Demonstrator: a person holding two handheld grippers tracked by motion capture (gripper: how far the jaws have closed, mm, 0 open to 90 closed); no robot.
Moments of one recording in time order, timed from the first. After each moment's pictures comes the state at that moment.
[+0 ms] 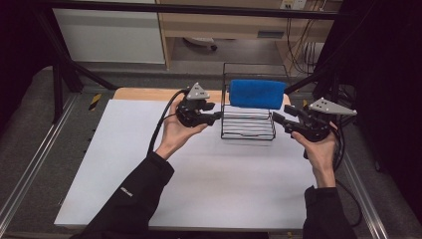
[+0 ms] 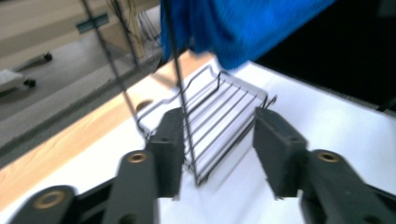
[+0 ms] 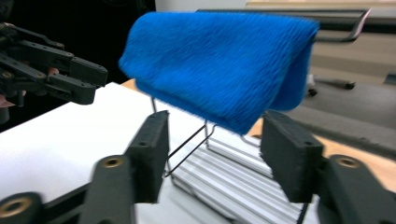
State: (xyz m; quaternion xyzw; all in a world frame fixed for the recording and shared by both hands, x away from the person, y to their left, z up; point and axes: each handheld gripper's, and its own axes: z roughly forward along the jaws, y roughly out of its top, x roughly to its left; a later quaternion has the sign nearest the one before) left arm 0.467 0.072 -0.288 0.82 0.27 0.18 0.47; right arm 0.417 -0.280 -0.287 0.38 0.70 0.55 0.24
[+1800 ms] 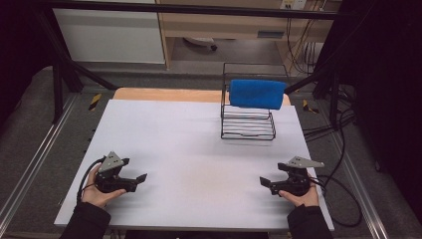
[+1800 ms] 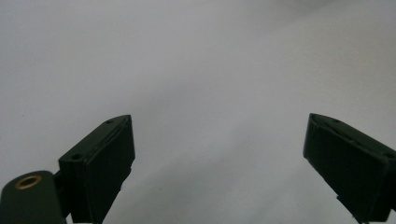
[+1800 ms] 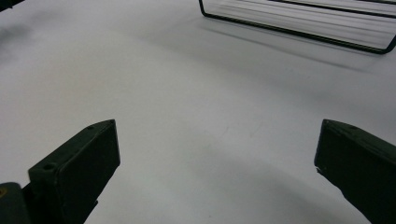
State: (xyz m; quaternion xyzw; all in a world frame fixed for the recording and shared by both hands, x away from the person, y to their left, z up) left arm 0.362 0.285 -0.440 0.80 0.38 0.19 0.42; right arm 0.358 -0.276 -0.442 0.43 0.77 0.46 0.13
